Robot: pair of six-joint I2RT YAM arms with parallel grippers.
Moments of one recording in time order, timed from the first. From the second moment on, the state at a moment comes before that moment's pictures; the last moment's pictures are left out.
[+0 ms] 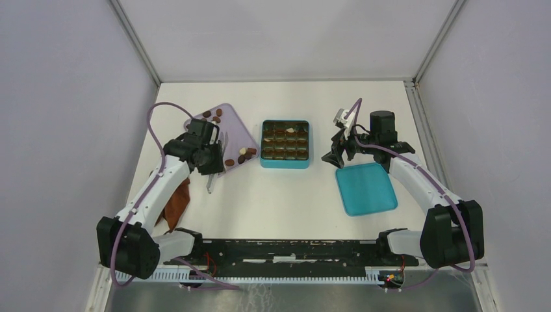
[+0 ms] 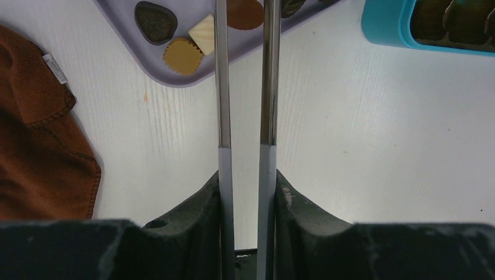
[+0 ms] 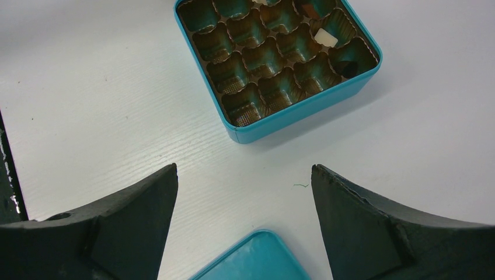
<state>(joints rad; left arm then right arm) -0.27 1.20 0.99 -0.87 -0.02 -0.36 0.18 1.29 0.86 -0.23 -0.81 -0.49</state>
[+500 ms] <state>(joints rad) -0.24 1.29 0.99 -0.90 -0.02 -0.36 0.18 1.29 0.86 -0.23 -0.81 -0.49</state>
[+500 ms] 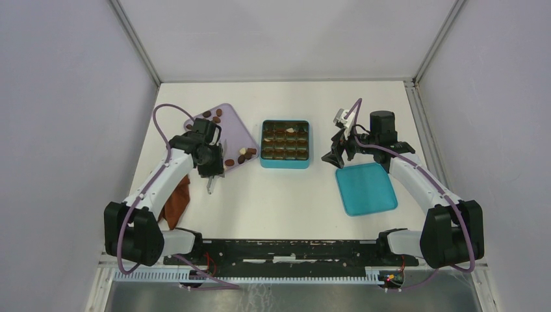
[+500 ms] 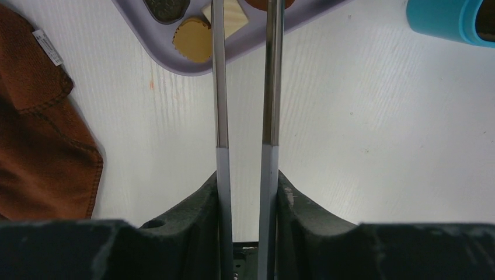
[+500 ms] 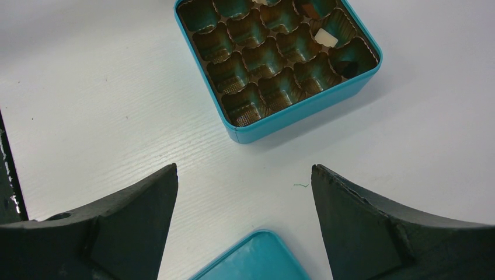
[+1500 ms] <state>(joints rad) -0.23 1.27 1.02 -0.95 -0.05 -0.36 0.18 1.29 0.86 -0.23 -0.82 -0.49</state>
